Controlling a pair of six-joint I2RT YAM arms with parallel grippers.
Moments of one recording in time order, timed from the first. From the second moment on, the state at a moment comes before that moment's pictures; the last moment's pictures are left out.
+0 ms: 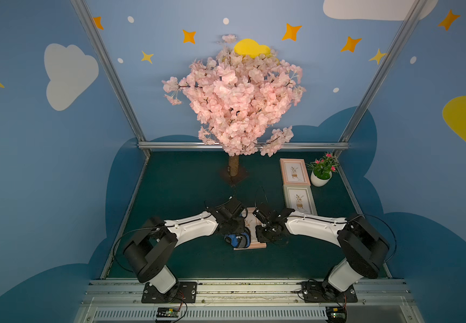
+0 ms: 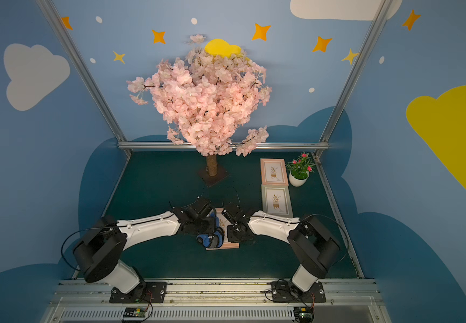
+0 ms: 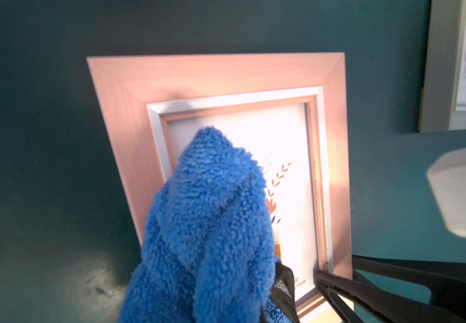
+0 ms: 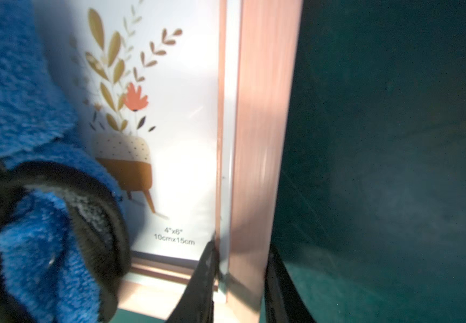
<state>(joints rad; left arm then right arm) -0.77 1.61 0.90 -0.37 0.08 -0.77 0.91 1.64 0.91 -0.59 -0.06 0.70</state>
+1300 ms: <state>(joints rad) -0.69 1.66 0.91 -0.28 0.10 -0.78 0.91 1.64 0.91 -0.59 -0.06 0.72</state>
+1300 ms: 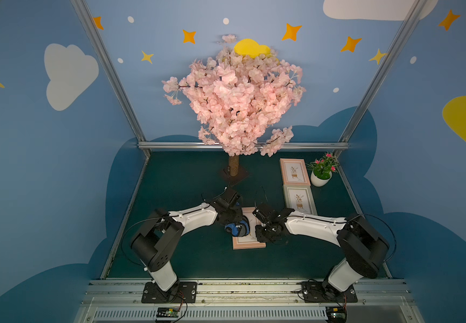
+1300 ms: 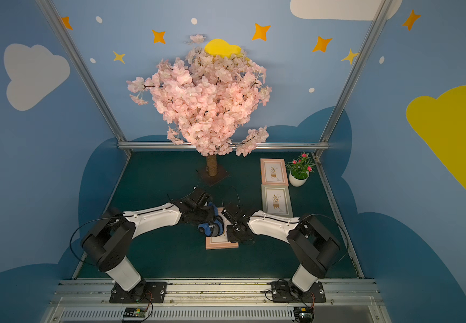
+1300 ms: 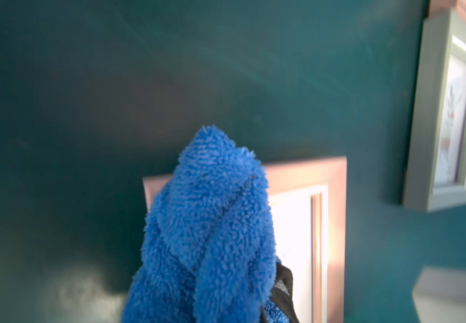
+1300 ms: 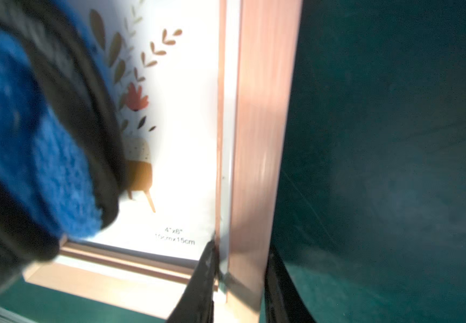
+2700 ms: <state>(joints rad) -0.85 1.54 0.79 -0.29 0.10 -0.88 0.91 1.66 0.93 -0.61 -0.06 0.72</state>
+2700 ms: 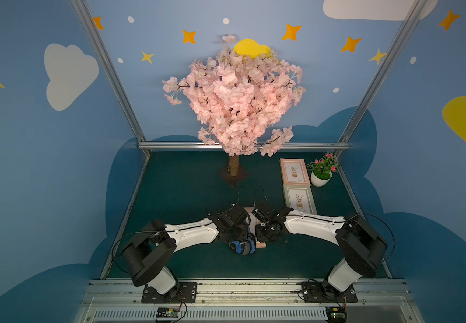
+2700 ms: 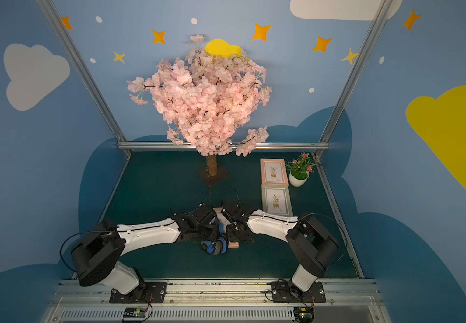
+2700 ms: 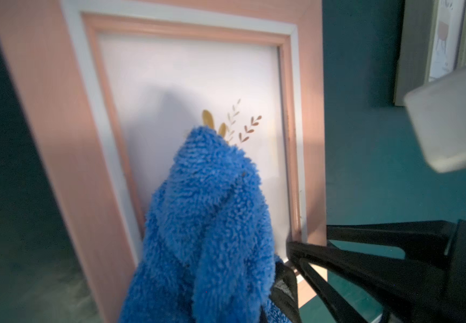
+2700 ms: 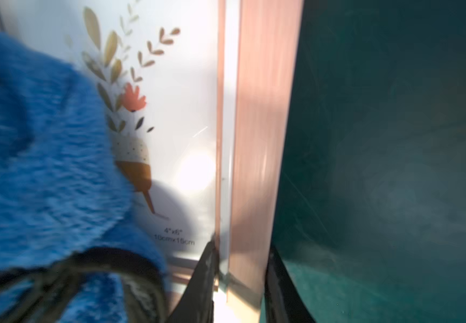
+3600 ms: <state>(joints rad) -0.69 1.64 0.89 -0.27 0.10 -0.78 0.91 1.66 0.93 -0.58 -0.07 0.72</state>
